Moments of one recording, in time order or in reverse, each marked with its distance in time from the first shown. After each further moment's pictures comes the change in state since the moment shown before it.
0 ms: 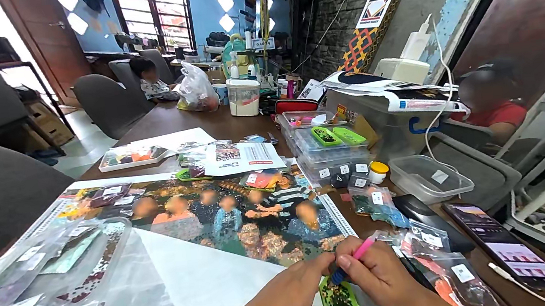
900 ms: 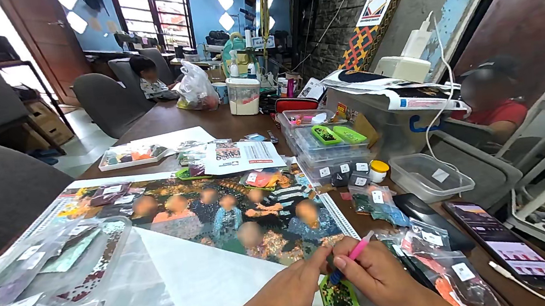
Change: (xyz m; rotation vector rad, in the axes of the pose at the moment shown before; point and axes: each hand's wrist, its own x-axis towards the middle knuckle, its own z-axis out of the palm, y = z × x) left_hand -0.001 -0.006 0.004 0.009 0.037 0.031; right_hand 0.001 0.001 0.002 -0.056 -0.023 -0.006
